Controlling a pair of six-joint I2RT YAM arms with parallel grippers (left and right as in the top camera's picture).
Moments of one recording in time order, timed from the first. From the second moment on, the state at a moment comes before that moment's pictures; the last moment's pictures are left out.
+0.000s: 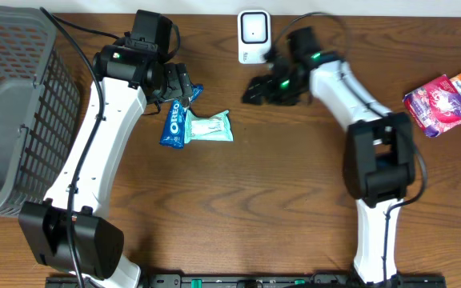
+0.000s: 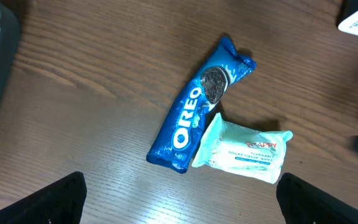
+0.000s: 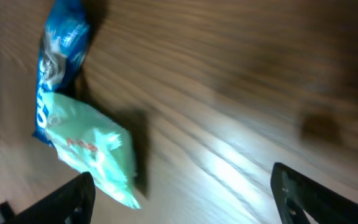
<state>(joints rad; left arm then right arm) -0.23 1.74 1.70 -1.14 -0.14 -0.46 0.29 2.26 1.77 -0.74 -0.59 0.17</state>
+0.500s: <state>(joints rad) -0.23 1.74 1.70 -1.14 -0.14 -0.46 0.45 2.26 1.61 -0.47 -0.64 0.36</state>
